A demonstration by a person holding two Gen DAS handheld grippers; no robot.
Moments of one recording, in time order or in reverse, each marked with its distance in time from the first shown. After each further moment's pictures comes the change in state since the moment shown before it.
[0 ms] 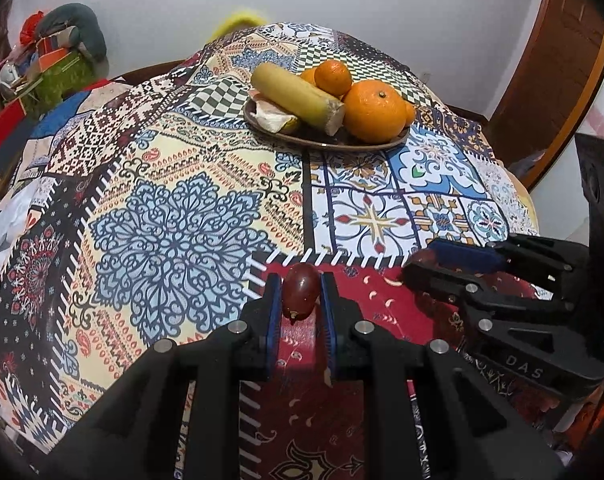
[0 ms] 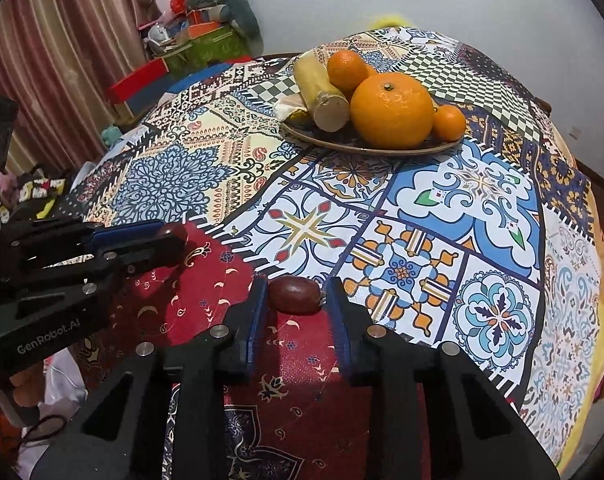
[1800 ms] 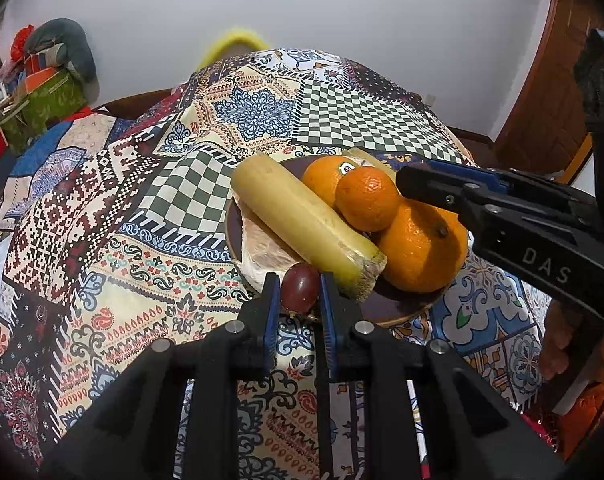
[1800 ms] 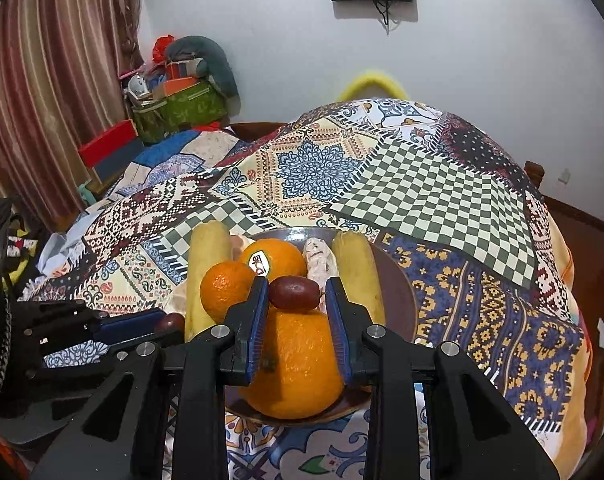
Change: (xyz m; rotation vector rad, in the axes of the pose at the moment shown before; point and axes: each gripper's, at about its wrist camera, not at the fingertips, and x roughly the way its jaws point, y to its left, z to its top) left arm 0.075 0.009 0.118 -0.002 -0.058 -0.008; right arm 0.028 -0.066 0.134 -0.011 -0.181 -0.056
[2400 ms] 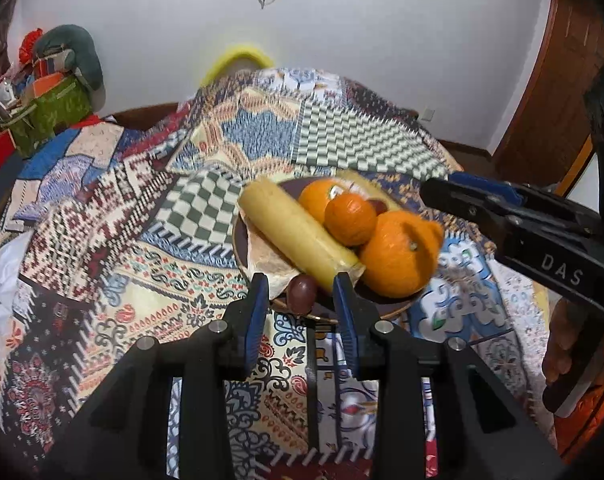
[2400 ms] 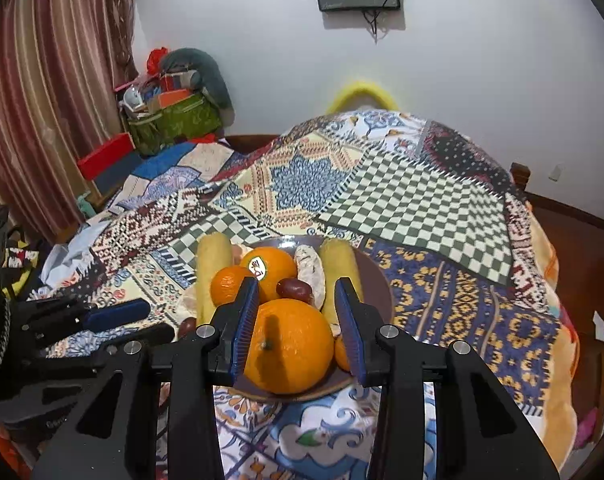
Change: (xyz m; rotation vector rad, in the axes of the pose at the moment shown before) left arm -0.041 -0.006 0.002 -0.013 -0.068 0.007; right arm -0.041 -0.005 0.003 0.024 -0.038 -0.017
